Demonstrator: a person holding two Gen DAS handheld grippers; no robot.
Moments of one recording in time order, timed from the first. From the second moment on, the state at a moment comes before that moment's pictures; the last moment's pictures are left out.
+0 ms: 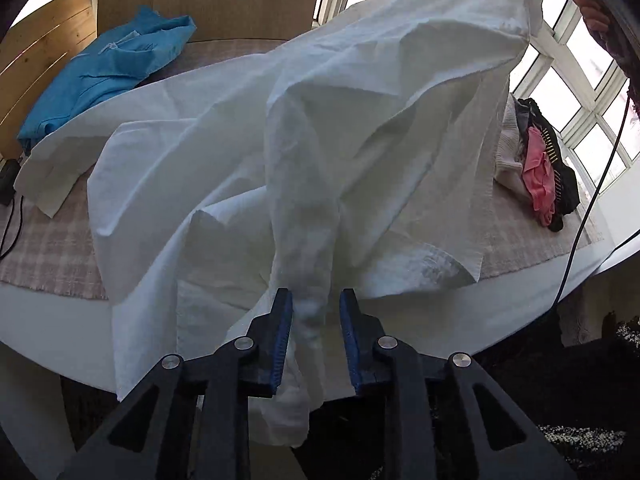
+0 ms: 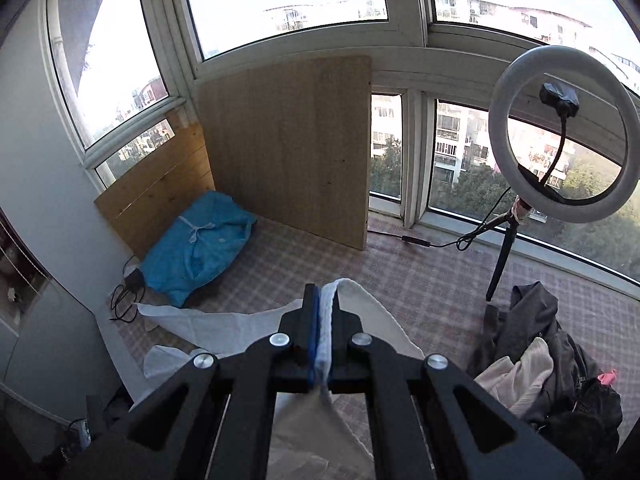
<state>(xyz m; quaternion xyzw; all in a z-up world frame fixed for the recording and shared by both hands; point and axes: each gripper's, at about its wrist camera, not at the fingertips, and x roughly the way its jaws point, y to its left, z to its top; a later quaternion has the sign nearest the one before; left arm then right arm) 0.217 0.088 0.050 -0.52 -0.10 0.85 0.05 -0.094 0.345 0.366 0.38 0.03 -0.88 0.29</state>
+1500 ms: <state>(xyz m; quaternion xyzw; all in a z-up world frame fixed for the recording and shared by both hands) 0.073 0.053 0.125 -0.47 0.02 0.86 0.22 -0.089 0.379 0.335 0.40 0.01 -0.88 0.25</state>
